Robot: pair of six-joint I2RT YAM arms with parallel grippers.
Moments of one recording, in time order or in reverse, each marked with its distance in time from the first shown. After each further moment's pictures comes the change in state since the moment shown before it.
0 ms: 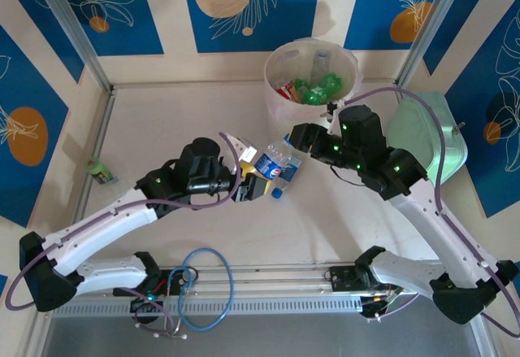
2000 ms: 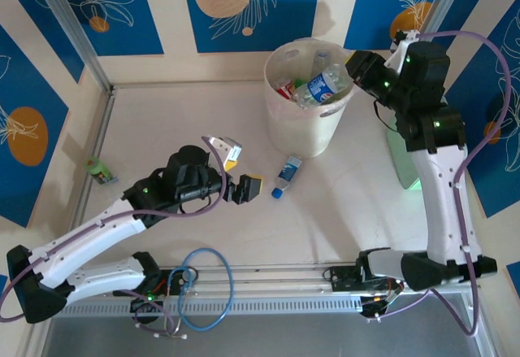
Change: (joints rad) left arm 0.000 -0.104 -0.071 0.003 -0.197 -0.019; right arm -0.481 0.243 0.488 0.002 -0.091 -0.159
